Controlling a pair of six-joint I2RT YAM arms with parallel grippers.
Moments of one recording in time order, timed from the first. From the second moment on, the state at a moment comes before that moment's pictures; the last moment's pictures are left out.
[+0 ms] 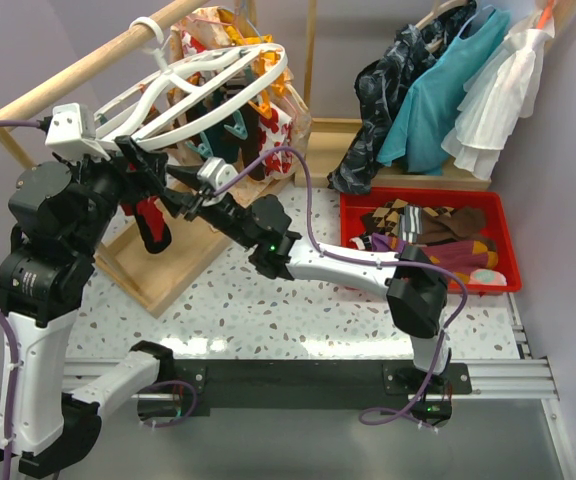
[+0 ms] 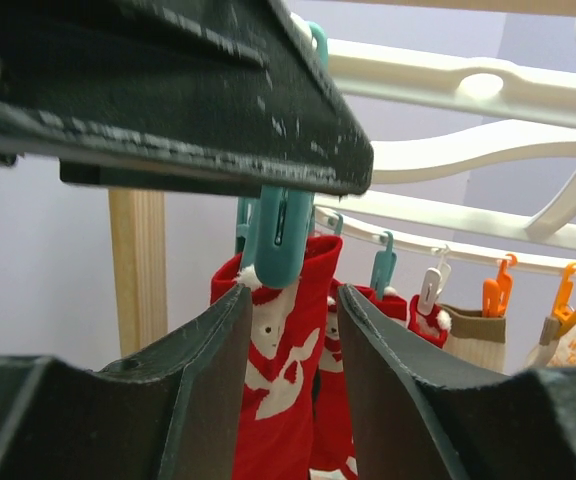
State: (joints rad) left arm -0.28 0.95 1.65 -0.78 -0.16 -0.31; right arm 1.13 1.94 1.61 0.90 0.01 -0.10
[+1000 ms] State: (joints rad) left arm -0.28 0.94 1.61 -0.76 -0.15 -0.32; right arm 1.13 1.93 1.63 0.92 0.01 -0.09
